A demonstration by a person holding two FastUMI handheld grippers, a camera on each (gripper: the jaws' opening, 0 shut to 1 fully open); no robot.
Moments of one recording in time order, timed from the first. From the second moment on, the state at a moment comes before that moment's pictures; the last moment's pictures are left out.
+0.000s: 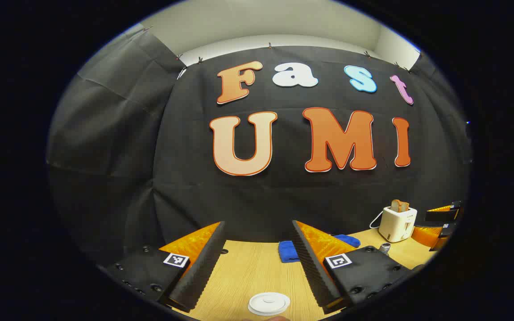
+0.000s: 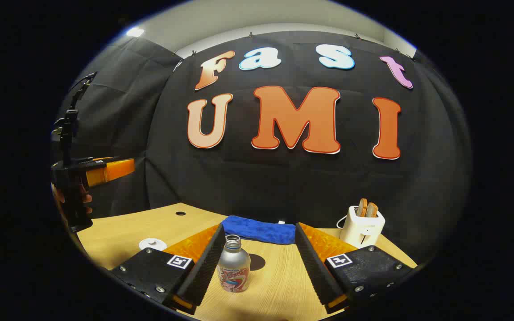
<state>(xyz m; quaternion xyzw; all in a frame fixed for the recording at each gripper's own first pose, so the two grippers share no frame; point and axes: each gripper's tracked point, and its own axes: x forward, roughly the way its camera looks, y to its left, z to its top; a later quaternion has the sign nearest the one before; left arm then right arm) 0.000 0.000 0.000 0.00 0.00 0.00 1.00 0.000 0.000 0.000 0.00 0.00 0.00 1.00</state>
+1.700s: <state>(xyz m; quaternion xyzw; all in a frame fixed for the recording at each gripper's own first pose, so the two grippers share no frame) 0.004 -0.011 -0.181 0.04 0.19 -0.07 0.98 0.028 0.034 -0.098 0.00 0.10 0.05 0.99</state>
